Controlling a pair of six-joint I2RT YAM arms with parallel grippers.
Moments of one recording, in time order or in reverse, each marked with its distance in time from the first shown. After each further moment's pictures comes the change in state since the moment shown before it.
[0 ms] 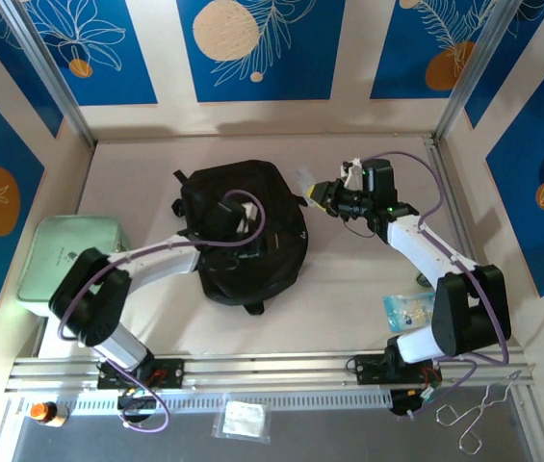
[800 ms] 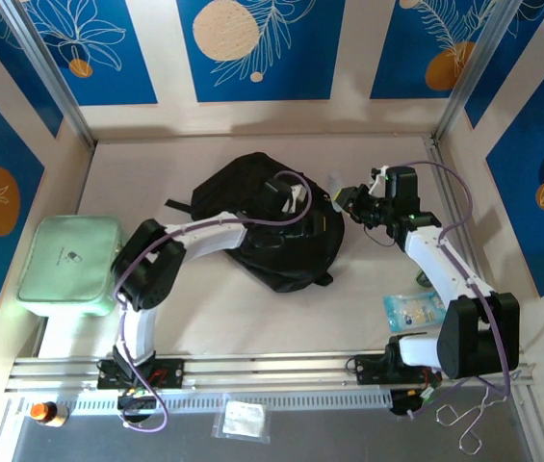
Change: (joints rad) left arm -0.072 0.323 0.441 0.025 0.111 -0.019; right arm -0.123 -0.129 -0.055 -0.152 0.099 -0.043
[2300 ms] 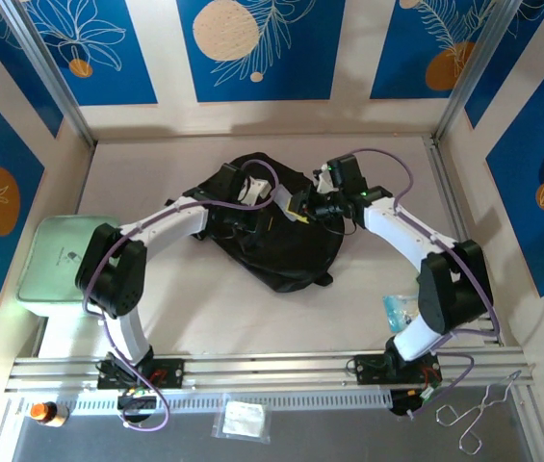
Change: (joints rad) left arm 0.200 -0.141 -0.039 -0.366 0.055 0.496; right arm 0.280 0.308 0.275 -0.163 -0.049 -0.008
